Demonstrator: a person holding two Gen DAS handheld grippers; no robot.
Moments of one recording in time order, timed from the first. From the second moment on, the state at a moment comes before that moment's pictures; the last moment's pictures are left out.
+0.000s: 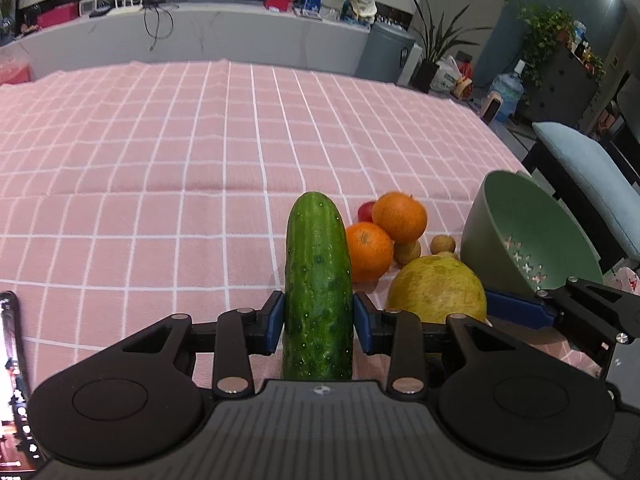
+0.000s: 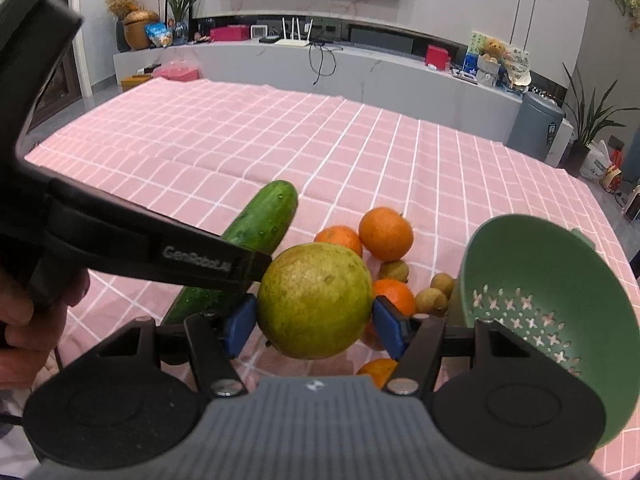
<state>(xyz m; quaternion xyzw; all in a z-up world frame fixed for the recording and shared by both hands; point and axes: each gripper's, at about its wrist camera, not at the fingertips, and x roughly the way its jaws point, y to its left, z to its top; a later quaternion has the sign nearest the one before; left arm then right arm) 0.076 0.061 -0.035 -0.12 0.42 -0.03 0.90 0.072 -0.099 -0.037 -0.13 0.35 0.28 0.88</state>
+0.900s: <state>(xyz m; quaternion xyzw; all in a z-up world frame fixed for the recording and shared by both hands) 0.122 -0.041 0.066 -0.12 0.31 -0.11 0.94 0.104 -0.221 0.045 -0.16 0.31 0.24 0.91</state>
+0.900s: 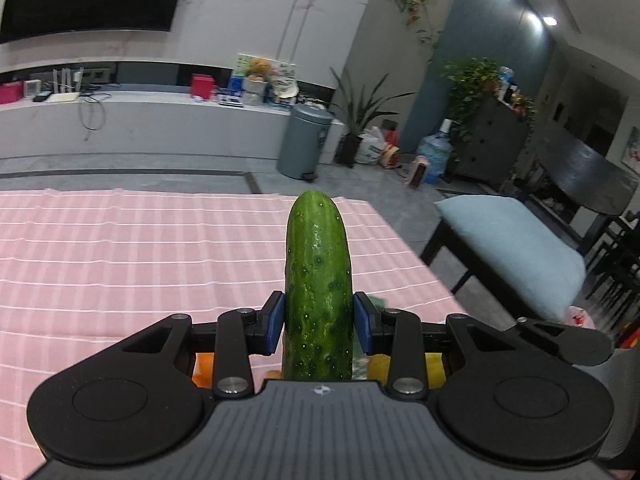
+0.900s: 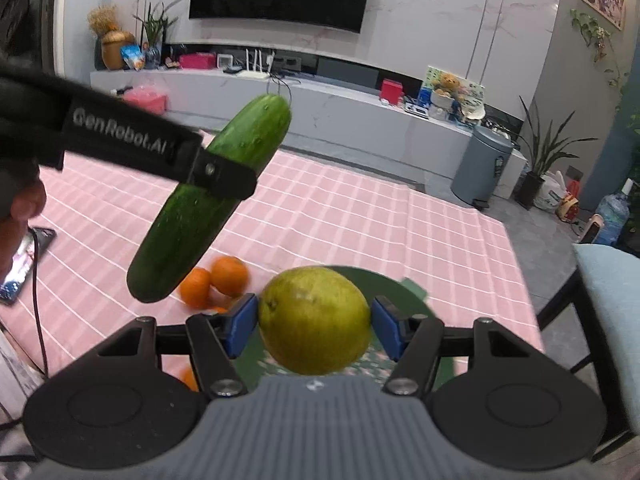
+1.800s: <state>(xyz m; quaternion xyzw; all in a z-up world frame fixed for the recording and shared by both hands) 0.185 -0.084 -0.028 -0.13 0.44 -0.15 0.87 0.173 -0.243 -0.032 -0.25 0.42 0.24 0.84</state>
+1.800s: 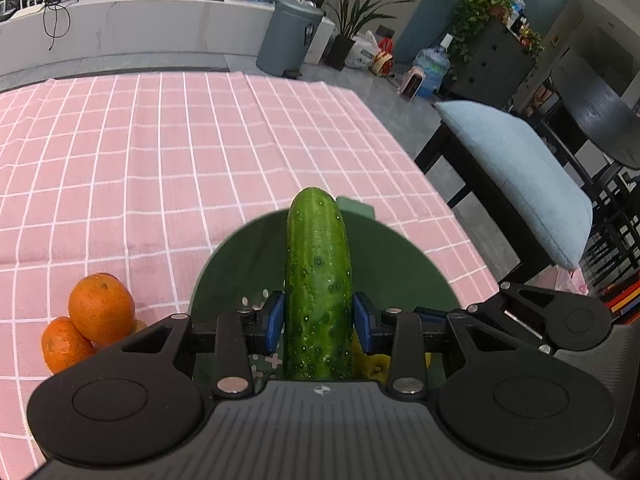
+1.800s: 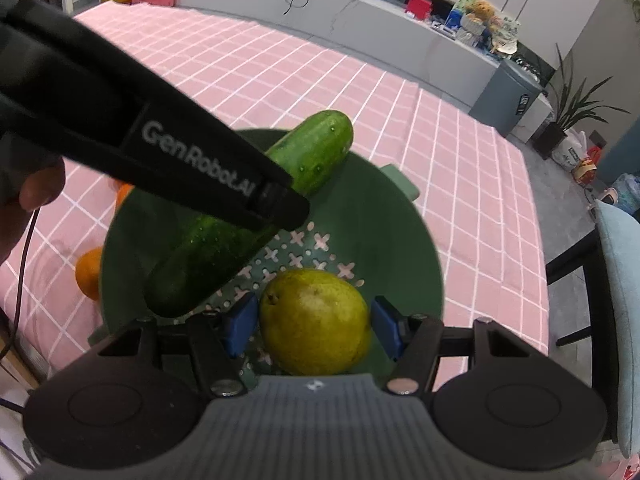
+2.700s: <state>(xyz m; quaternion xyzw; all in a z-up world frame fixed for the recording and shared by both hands) 0.173 -0.089 -0.007 -0.07 0.44 -0.14 0.88 0.154 -0.238 -0.017 -0.28 0.39 0.23 0.85</state>
